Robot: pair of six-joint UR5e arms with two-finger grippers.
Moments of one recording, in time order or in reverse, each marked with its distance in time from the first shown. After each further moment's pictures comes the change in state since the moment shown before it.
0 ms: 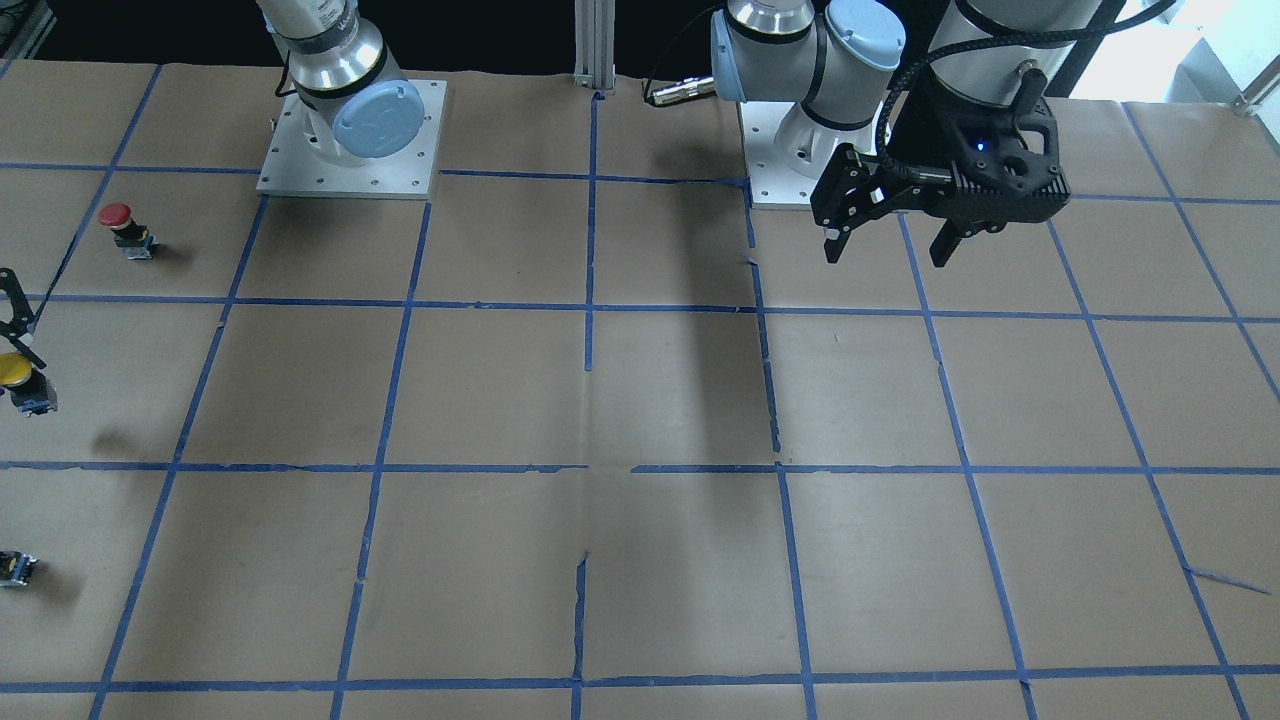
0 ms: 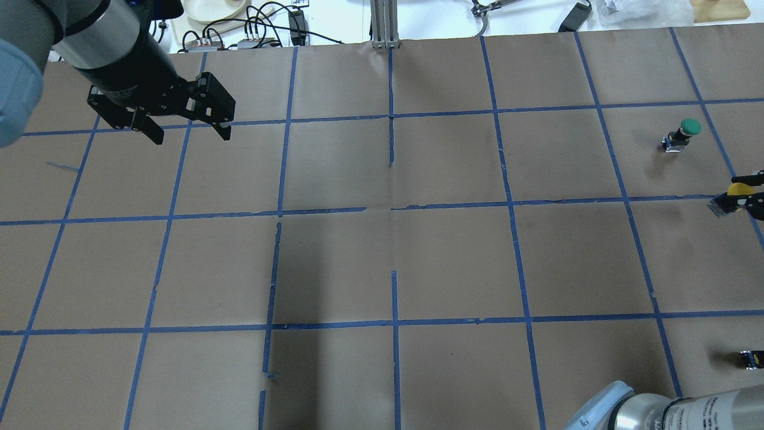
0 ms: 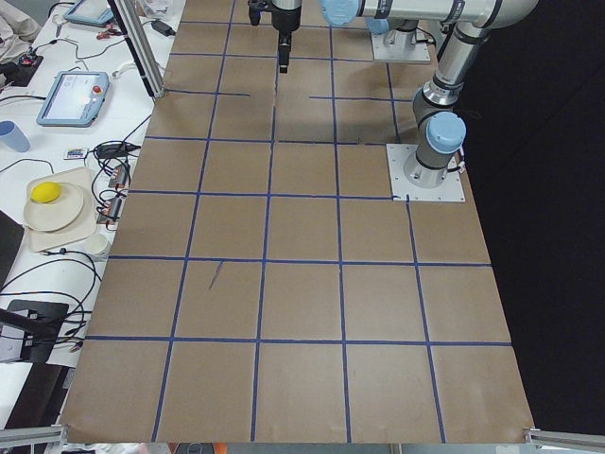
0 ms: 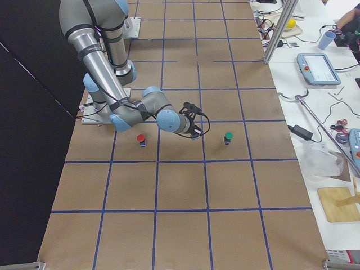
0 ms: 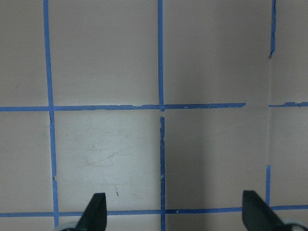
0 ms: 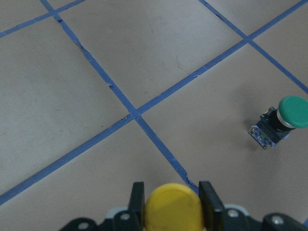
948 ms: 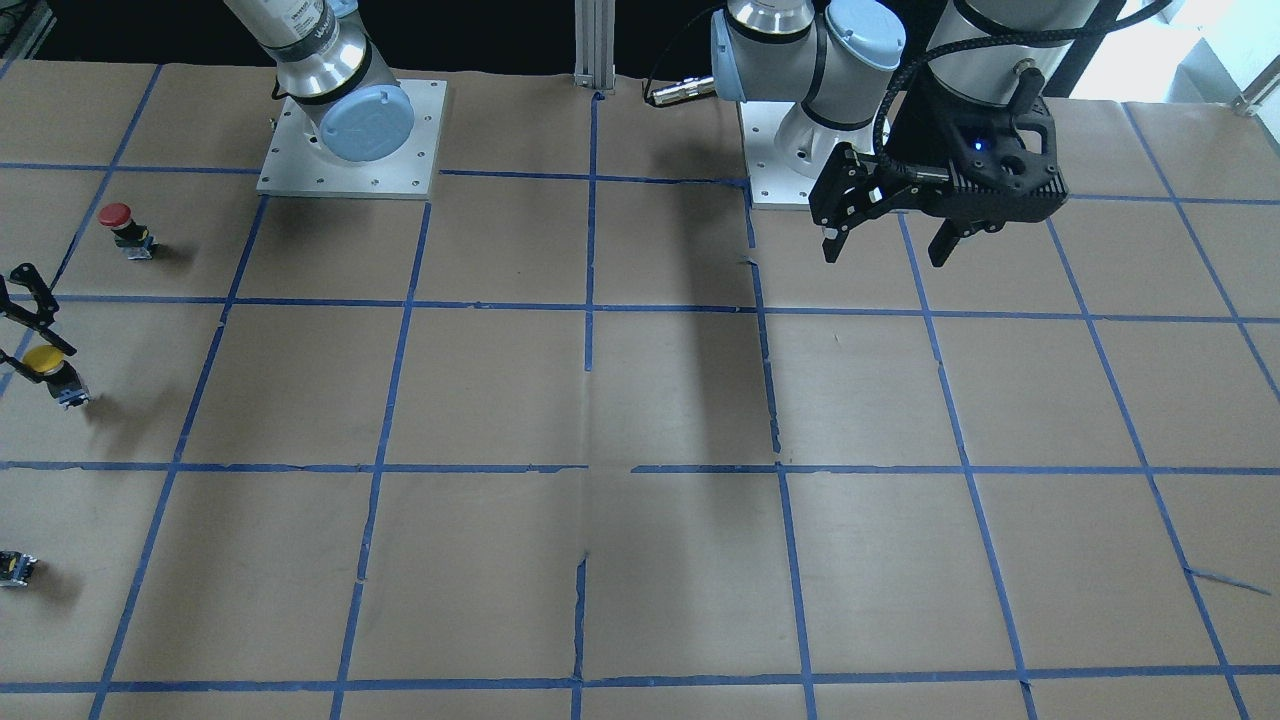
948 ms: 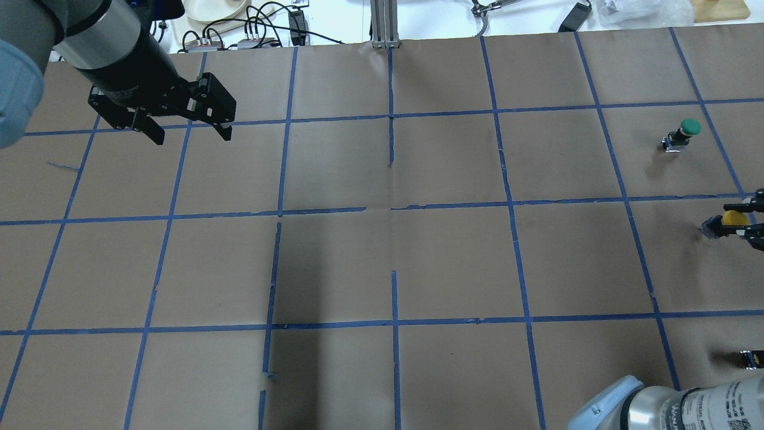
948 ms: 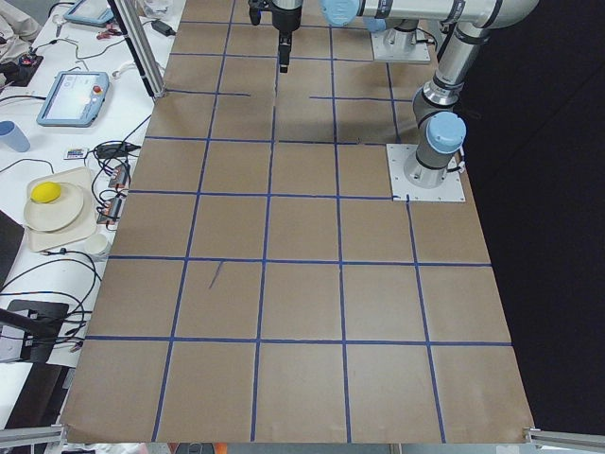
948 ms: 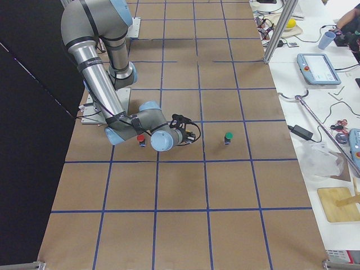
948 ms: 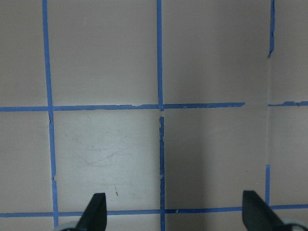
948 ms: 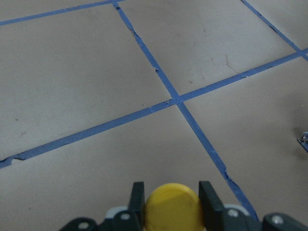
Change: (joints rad) left arm -0.002 0.001 -0.001 0.000 0.000 0.000; right arm -0.076 0.082 -0.011 0.165 0.023 -0.352
